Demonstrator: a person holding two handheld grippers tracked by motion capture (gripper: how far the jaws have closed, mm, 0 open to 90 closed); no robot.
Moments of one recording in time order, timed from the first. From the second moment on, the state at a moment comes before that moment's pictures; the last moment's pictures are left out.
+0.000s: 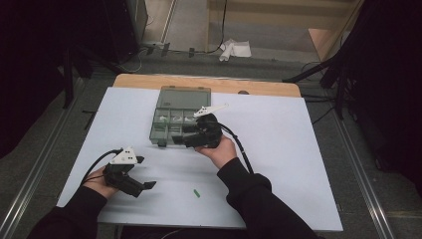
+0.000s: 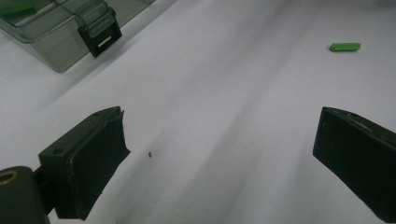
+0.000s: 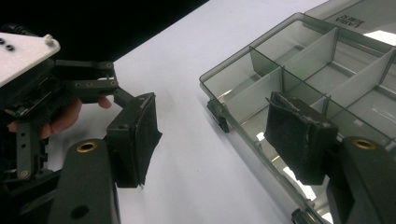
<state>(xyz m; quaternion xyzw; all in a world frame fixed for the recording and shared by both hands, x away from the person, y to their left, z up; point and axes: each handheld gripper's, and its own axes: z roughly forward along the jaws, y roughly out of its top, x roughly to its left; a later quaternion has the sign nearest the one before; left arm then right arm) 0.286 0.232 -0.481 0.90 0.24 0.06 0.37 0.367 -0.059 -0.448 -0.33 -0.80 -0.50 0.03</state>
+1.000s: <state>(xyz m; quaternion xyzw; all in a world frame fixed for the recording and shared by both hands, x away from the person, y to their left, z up) 0.287 0.232 -0.482 0.90 0.25 0.06 0.36 0.320 -0.105 -0.455 -0.31 -0.81 -0.50 0.03</state>
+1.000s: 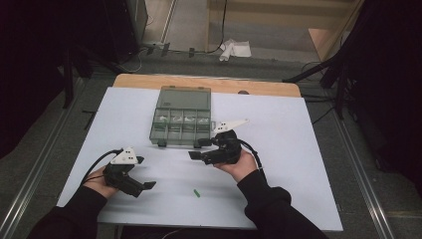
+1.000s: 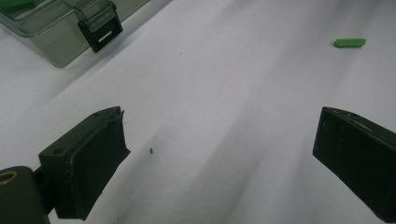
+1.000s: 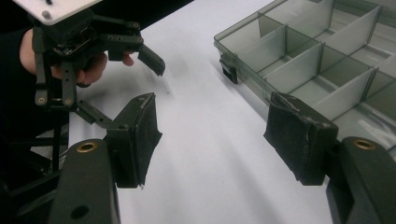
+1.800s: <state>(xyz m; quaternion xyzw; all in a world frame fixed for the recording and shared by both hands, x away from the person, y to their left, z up) 0.285 0.232 -0.482 0.90 0.24 0.06 0.36 0.291 -0.110 -0.478 -0.30 -0.82 -0.48 0.03</state>
